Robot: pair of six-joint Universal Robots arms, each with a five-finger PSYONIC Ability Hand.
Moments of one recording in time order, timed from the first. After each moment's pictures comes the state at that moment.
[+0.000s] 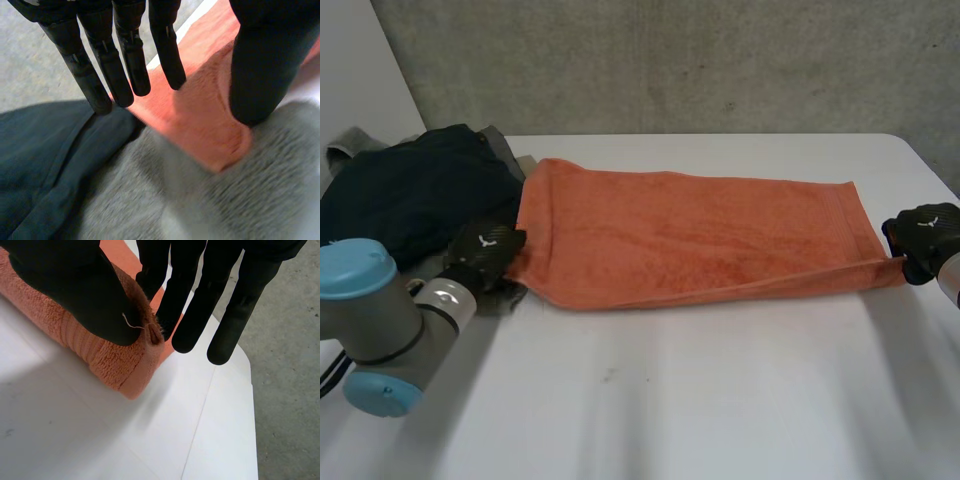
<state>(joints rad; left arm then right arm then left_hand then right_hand) 4.51 -2.12 -1.75 3.71 -1.33 3.72 1.52 -1.14 1.62 -0.14 1.35 2.47 0.70 0.70 0.70 0.69 0.51 1.12 1.18 1.19 1.20 1.02</state>
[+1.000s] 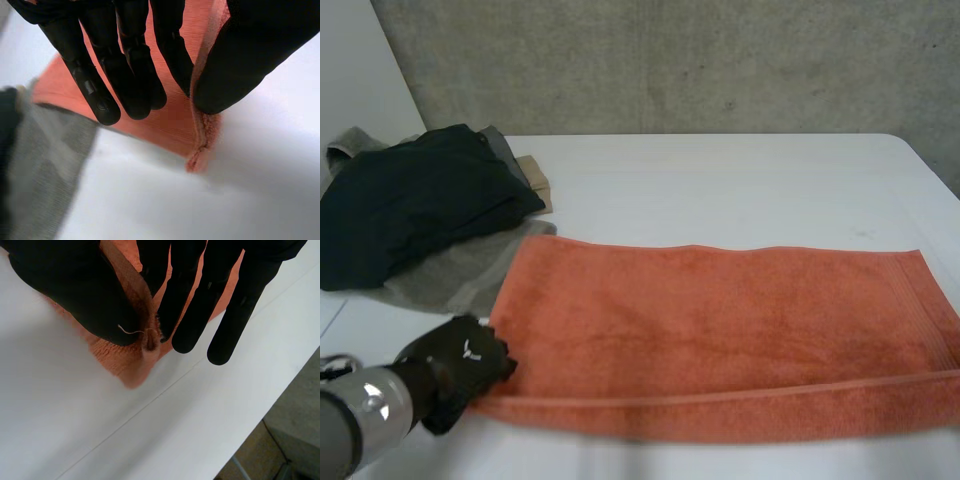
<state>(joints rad) 4.50 -1.57 -1.98 2.82 -1.30 4.20 1.22 -1.41 1.72 0.57 1.33 1.85 1.16 1.20 1.19 1.20 0.98 1.12 1.18 1.19 1.20 1.02</state>
